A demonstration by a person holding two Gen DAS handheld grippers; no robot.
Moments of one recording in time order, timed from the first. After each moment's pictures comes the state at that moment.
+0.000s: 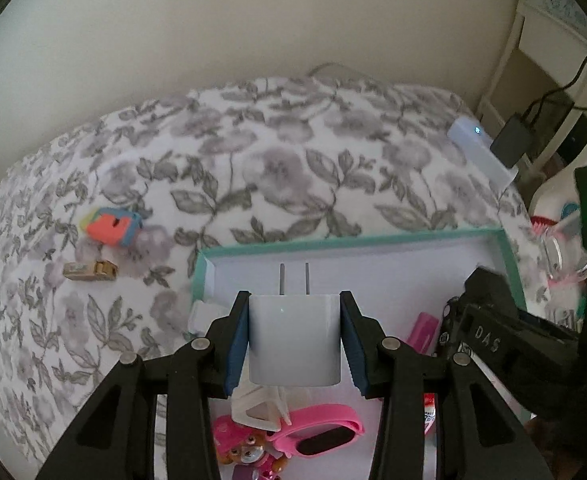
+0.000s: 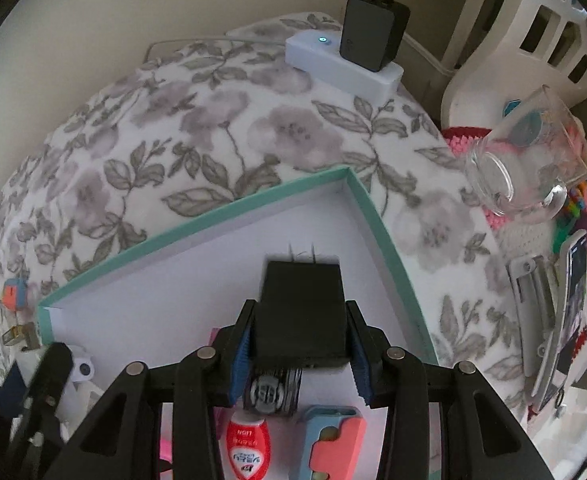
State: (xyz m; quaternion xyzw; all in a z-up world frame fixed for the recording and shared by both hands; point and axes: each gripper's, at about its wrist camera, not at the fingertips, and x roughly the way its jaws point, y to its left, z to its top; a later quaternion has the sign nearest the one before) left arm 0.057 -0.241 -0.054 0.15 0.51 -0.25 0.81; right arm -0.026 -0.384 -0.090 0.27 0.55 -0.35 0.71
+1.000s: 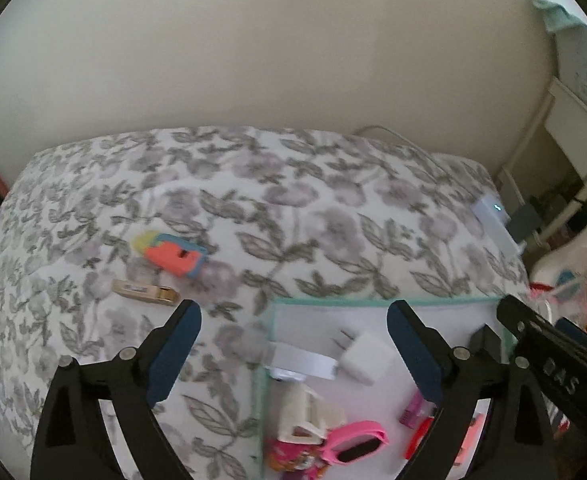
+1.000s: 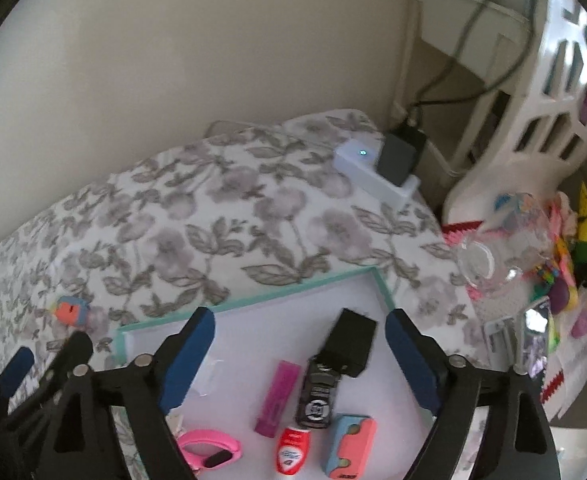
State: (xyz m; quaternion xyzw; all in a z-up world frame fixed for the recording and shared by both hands) left arm 0.097 -0.186 -0.004 0.08 0.48 -0.21 0.85; right arm 0.000 -0.349 0.003 0.21 0.47 -0.32 0.79
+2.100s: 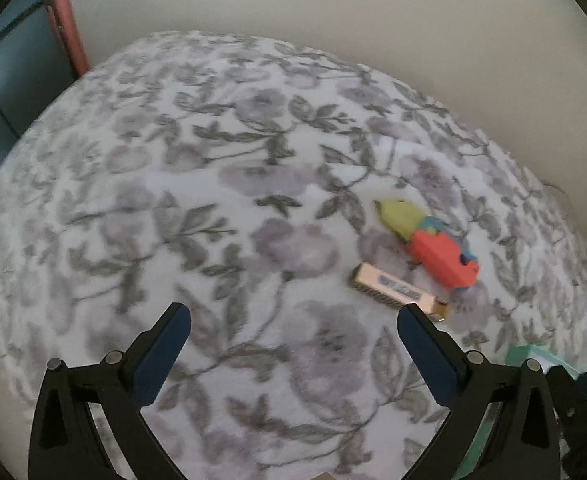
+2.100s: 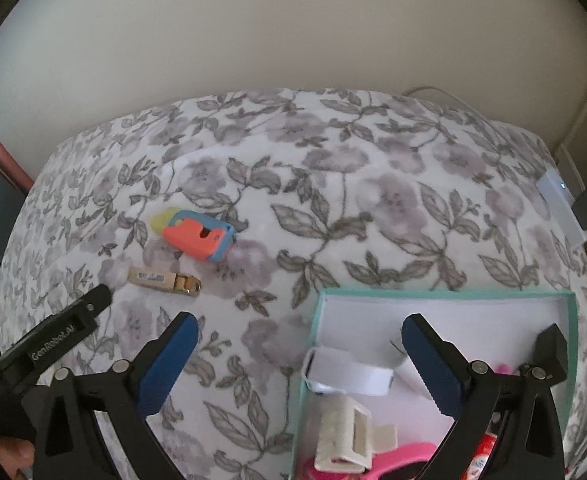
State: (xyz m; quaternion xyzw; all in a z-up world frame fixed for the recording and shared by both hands) left arm 0.211 0.004 -0.089 -0.02 0.55 -0.05 0.83; right arm 0.113 -0.198 -0.048 0.14 0.52 -0.14 0.83
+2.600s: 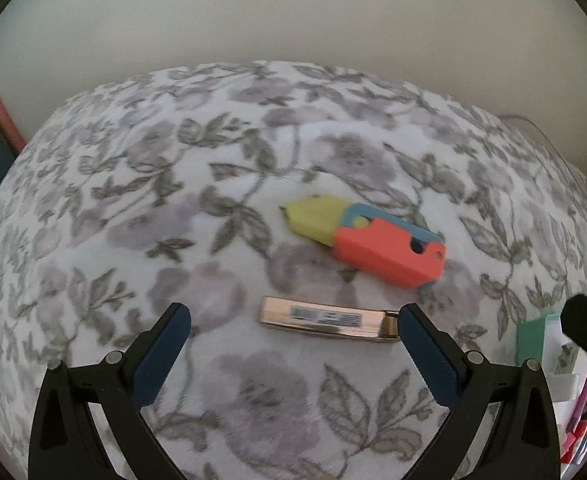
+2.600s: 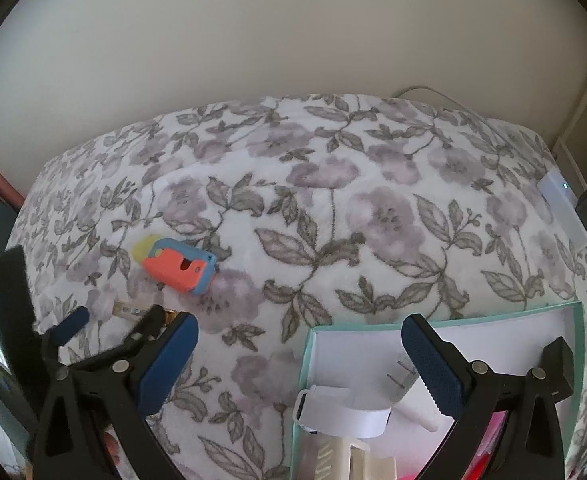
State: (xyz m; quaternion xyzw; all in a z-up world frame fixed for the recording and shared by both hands) left arm 0.221 -0.061 -0.117 0.09 0.52 -0.15 0.84; right arm 0.132 -0.216 -0.056 0.16 0.52 -0.16 0.83
